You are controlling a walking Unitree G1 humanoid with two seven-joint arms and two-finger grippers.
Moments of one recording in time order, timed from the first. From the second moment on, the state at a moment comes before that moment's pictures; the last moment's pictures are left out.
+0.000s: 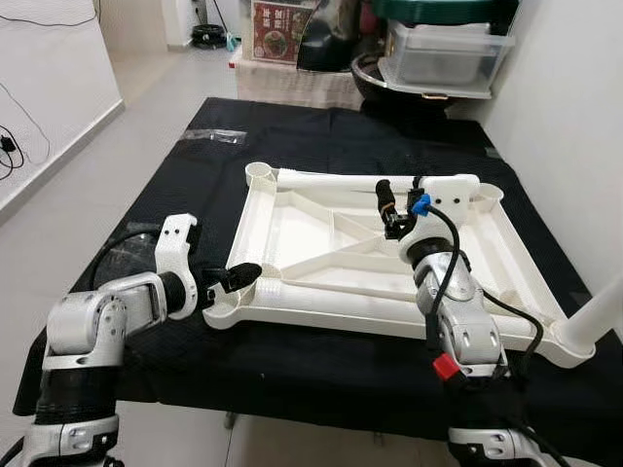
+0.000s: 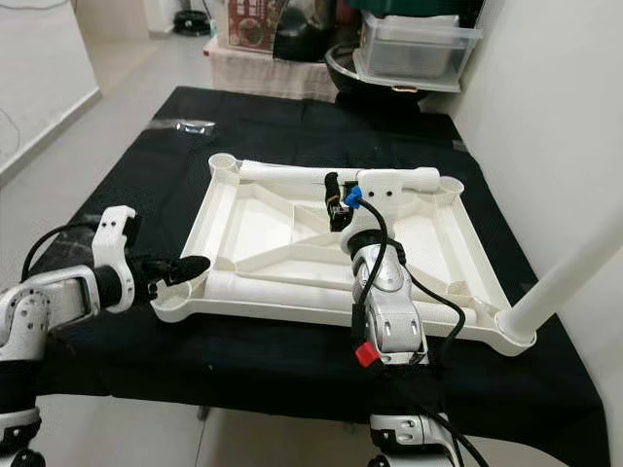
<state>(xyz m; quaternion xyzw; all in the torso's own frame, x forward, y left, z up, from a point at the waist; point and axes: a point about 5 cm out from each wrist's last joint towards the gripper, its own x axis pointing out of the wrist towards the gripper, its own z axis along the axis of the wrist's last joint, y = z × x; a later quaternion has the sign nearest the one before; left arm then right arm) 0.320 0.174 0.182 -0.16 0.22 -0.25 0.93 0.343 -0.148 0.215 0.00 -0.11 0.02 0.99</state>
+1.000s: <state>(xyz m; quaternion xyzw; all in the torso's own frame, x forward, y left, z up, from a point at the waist) 0.321 0.155 0.188 -0.16 0.29 -0.28 0.90 0.344 -0.147 0.214 -0.01 -0.10 0.02 0.99</state>
